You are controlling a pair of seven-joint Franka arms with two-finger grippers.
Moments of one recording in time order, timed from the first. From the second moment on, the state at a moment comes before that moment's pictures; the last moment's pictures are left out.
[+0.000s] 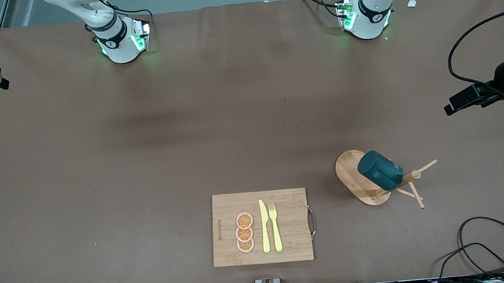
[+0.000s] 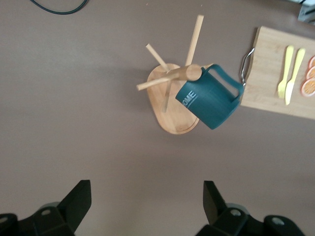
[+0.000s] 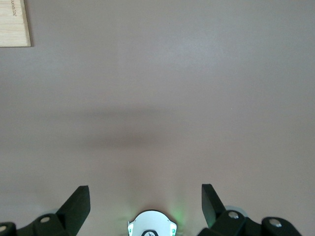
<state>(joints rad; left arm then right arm) 0.65 0.24 -0.80 -1.38 0.04 1.55 -0.29 -0.01 -0.11 -0.08 -1.57 0.01 1.36 -0.08</state>
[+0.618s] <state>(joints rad) 0.09 0.20 -0.28 -1.30 0.07 1.46 -0.19 -0.01 -0.11 -0.08 -1.57 0.01 1.36 -0.08</state>
